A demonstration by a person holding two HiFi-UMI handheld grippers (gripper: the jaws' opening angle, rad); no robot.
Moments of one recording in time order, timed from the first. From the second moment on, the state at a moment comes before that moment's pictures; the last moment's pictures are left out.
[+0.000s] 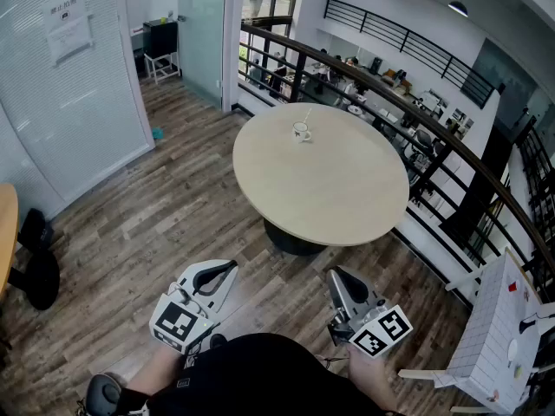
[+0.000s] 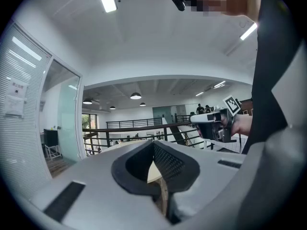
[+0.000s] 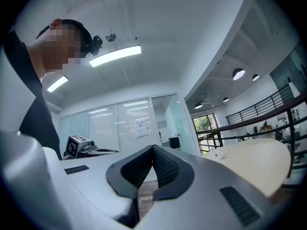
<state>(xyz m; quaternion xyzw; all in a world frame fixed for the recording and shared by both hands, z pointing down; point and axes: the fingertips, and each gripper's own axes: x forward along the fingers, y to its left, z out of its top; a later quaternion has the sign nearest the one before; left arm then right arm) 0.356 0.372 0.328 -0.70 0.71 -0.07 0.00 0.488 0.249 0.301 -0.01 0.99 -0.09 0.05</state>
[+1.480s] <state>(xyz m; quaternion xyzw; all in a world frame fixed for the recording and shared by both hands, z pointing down) 0.220 0.514 0.363 -0.64 0.77 -0.05 -0.04 0.320 0.366 0.335 0.09 0.98 -0.15 0.01</state>
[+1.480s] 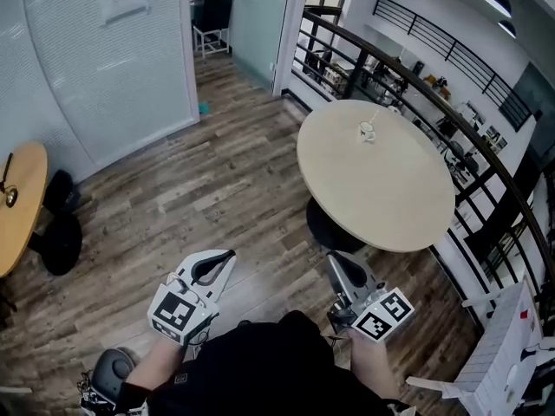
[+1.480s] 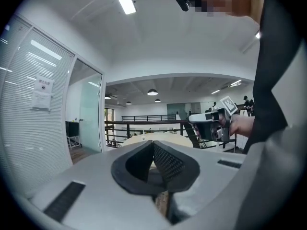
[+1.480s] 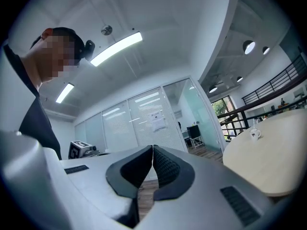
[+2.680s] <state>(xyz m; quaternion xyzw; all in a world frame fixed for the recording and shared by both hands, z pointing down) -0.016 0.350 0.357 -0.62 0.78 -0.08 -0.05 0.057 0.202 0.359 0.14 0.97 -0.18 0.01</state>
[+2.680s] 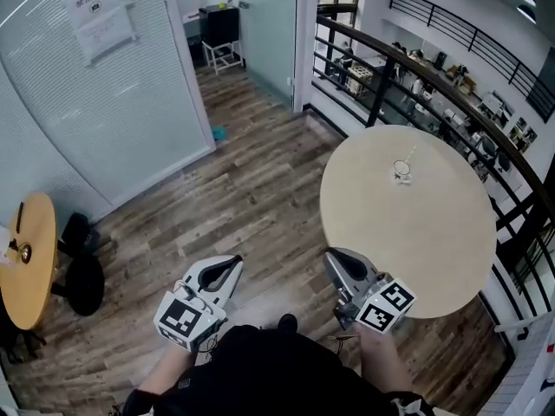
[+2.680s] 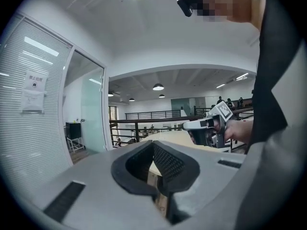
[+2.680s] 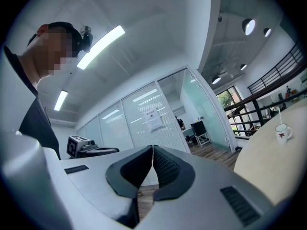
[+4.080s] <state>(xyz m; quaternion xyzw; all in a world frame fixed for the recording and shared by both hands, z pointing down) -0.258 0.123 0.374 -0.84 0.54 -0.08 -0.03 -0.131 0.059 0.360 -0.15 0.97 -0.19 0.04</state>
